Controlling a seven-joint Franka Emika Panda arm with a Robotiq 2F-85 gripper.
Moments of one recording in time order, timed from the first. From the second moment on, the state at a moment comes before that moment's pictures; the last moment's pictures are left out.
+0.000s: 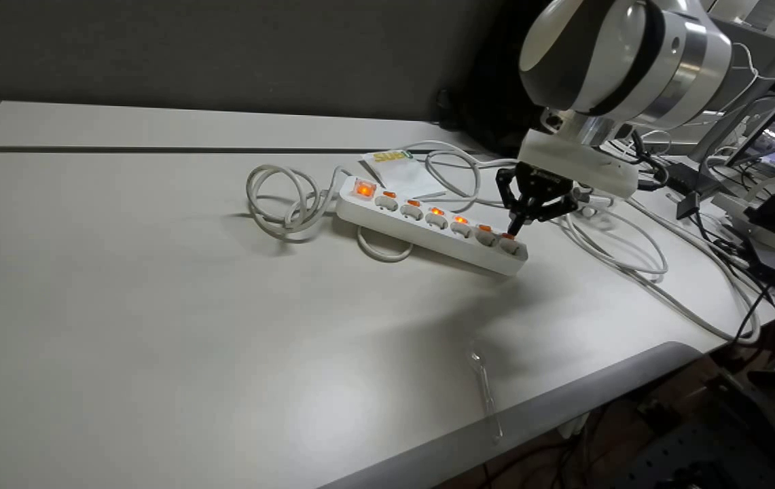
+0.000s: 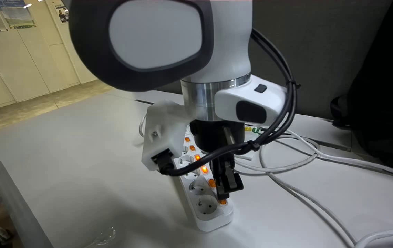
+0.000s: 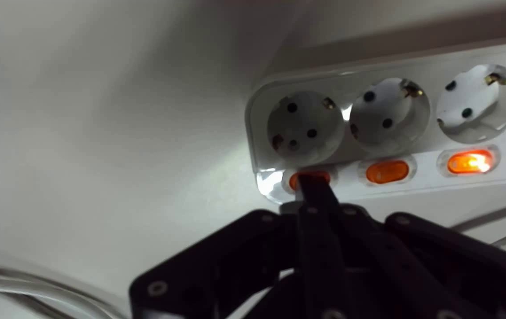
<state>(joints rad) -0.12 0.43 -0.20 -2.33 0.20 2.78 0.28</state>
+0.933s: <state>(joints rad) -0.14 0.44 -0.18 -2.33 0.22 2.77 0.27</state>
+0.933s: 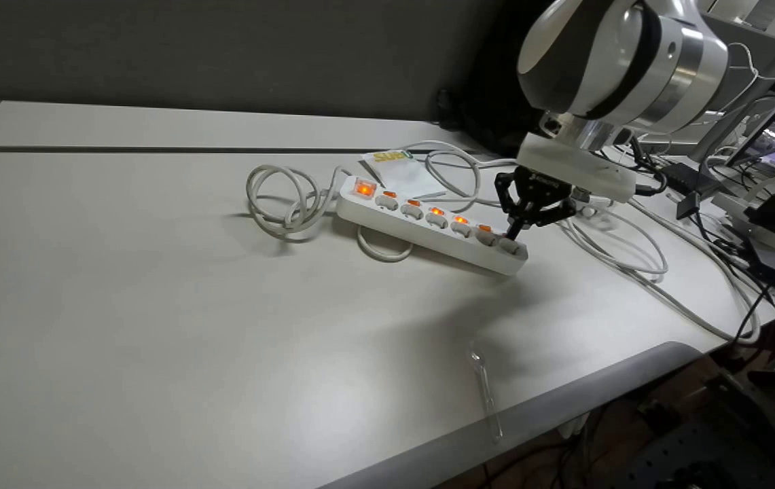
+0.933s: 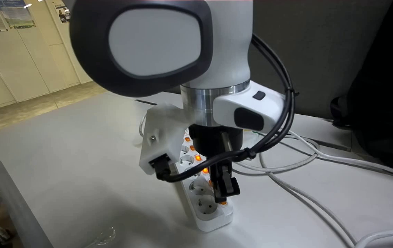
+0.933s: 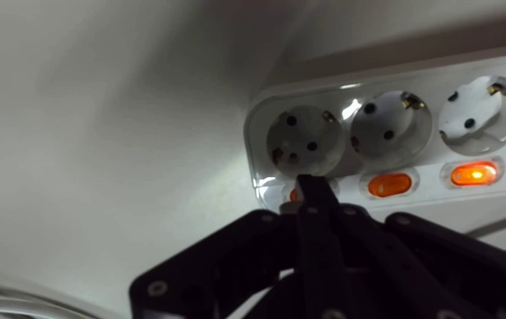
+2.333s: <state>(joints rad) -0.22 0.46 -0.14 -2.28 0.33 2.71 0.23</state>
